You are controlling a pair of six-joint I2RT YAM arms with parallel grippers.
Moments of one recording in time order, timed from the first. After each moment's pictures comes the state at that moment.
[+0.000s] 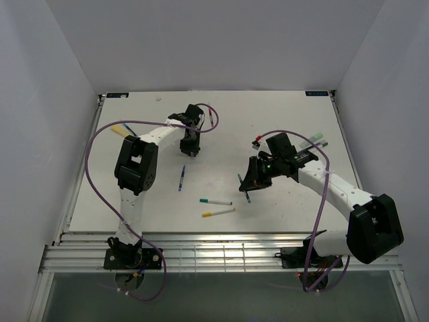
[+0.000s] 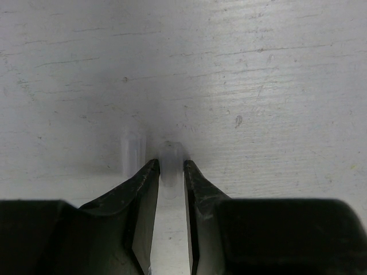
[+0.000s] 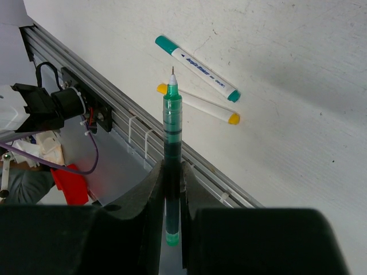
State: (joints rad) left arm -0.44 2.17 1.68 -0.71 -0.09 -0.30; right arm 0.50 1.33 0.91 -0.57 -0.61 0.52
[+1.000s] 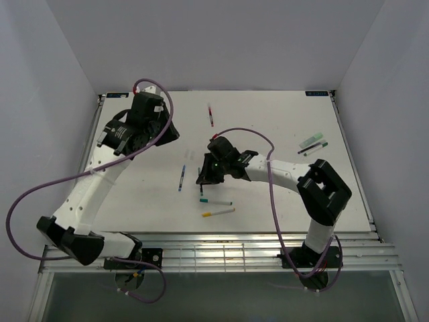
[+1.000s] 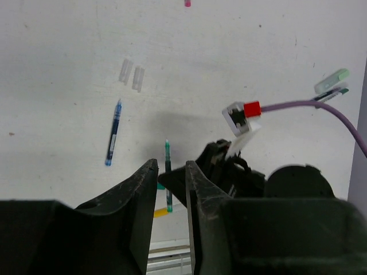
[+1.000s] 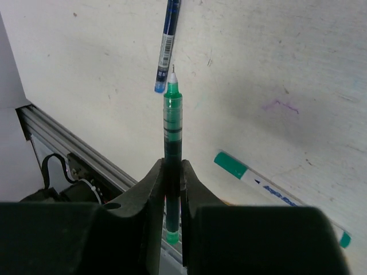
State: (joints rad) left arm -0.49 1.41 1.65 -0.95 -0.17 -0.64; right arm 0.87 1.73 1.16 -0.25 -0.22 0.88
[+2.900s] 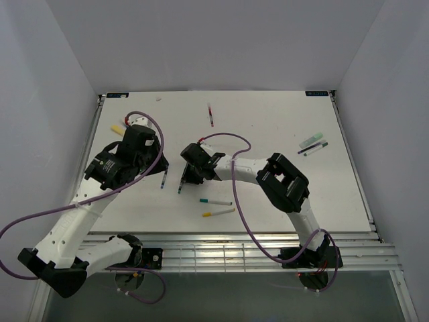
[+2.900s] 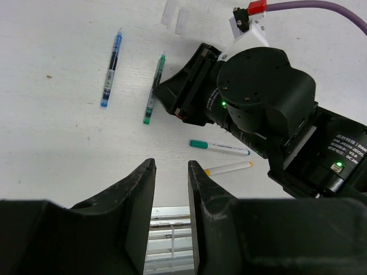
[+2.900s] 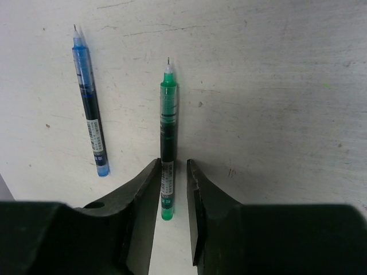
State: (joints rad) left arm -0.54 1.06 1.29 -1.03 -0.22 -0.65; right arm 0.98 2.15 1.51 -0.27 0.09 1.14
